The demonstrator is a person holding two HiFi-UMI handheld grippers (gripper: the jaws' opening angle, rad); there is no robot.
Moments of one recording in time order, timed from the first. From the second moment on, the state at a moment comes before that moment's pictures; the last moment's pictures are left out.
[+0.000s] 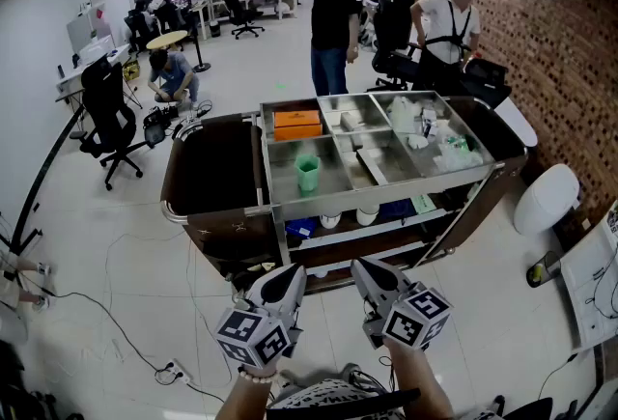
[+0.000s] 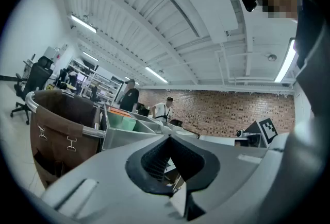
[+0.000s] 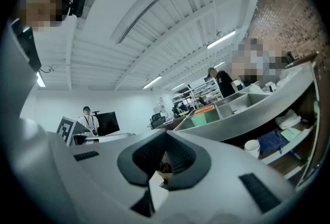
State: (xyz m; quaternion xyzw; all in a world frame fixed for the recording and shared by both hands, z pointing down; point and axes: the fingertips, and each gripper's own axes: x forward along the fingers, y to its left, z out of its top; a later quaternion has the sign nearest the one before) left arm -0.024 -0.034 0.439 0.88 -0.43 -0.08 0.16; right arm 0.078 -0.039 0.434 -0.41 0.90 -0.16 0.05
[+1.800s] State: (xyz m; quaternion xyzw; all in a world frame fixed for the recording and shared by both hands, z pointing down) left arm 0.050 -0.327 0.390 0.86 -0.49 0.00 0.15; right arm 0.148 -0.466 0.409 -0.46 0.83 -0.08 -0.29
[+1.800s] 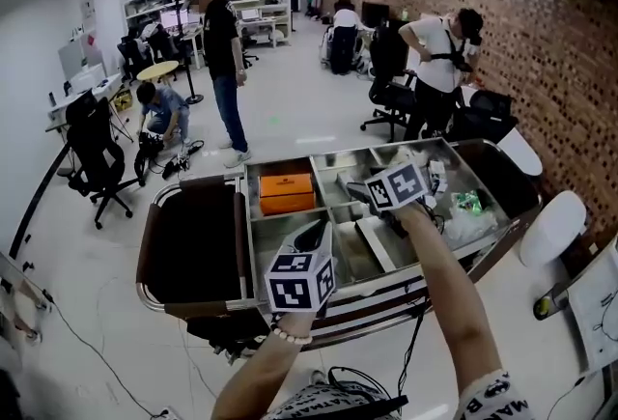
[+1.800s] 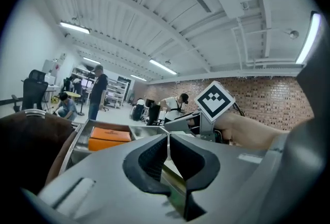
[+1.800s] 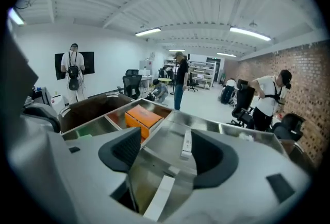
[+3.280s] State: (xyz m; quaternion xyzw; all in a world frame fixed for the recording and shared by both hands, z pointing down) left arm 0.055 -0.405 0.390 0.83 -0.52 -0.02 0.19; right arm 0.162 -0.599 0.585 -0.34 0.71 -0.19 -0.58
